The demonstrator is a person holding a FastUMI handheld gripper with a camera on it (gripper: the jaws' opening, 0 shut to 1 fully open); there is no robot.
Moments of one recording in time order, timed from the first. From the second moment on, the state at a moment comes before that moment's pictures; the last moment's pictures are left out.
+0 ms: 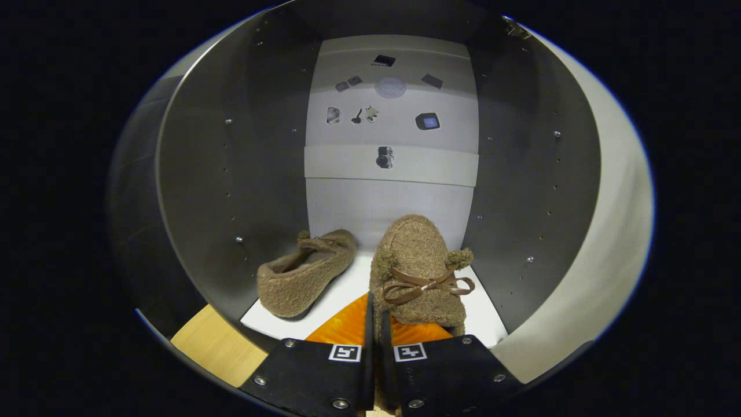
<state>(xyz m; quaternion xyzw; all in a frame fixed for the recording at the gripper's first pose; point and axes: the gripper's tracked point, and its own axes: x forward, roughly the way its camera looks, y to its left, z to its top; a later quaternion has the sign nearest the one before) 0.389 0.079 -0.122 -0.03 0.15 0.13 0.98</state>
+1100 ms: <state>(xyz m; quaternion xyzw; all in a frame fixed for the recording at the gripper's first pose) 0.504 0.087 -0.164 -0.05 0.22 0.13 0.97</state>
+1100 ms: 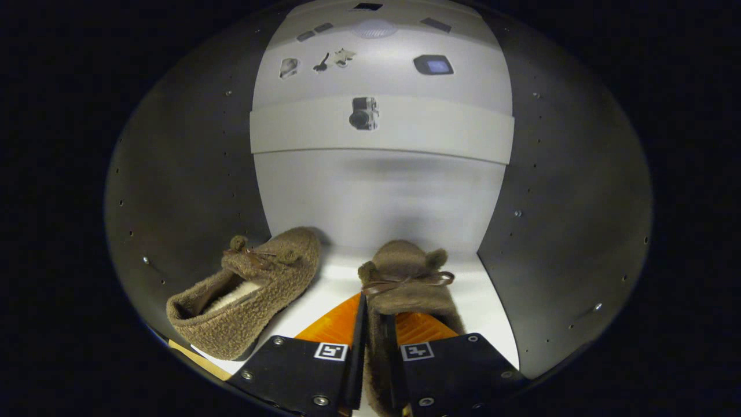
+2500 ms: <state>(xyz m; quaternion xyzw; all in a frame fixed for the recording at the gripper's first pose) 0.284 0.051 -0.050 -0.03 0.12 0.08 0.99</state>
